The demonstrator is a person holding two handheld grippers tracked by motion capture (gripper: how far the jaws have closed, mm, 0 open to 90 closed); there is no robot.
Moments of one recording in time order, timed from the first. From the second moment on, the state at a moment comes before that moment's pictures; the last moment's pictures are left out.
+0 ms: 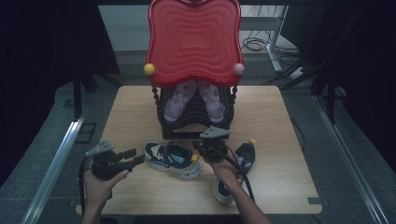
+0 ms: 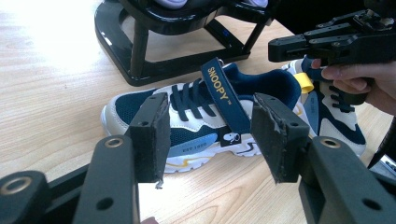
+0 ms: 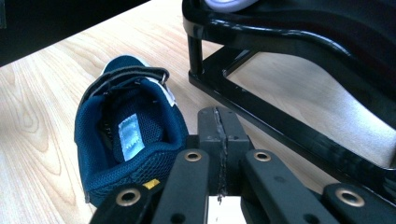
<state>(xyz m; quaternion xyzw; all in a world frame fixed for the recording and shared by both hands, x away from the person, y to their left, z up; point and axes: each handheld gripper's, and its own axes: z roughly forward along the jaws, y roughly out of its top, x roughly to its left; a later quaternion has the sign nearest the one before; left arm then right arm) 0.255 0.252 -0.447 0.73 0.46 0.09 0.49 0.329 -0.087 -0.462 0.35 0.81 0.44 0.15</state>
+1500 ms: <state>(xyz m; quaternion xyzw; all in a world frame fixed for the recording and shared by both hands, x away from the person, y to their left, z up) 0.258 0.247 -0.454 0.74 0.46 0.07 0.48 0.307 -0.078 -0.472 0.31 0.84 0.41 0.14</state>
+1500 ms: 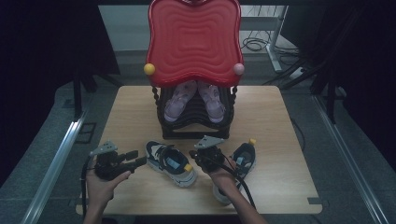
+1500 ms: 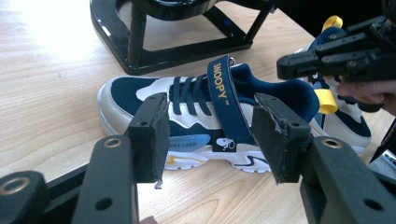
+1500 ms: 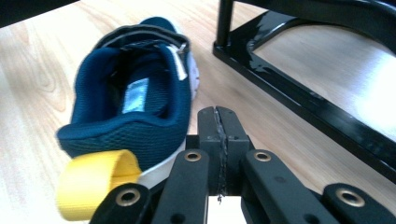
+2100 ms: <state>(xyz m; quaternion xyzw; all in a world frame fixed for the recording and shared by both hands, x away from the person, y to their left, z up) 0.259 0.244 -0.457 0.74 0.46 0.07 0.48 0.323 -0.085 -0.466 0.33 0.84 0.41 0.16</state>
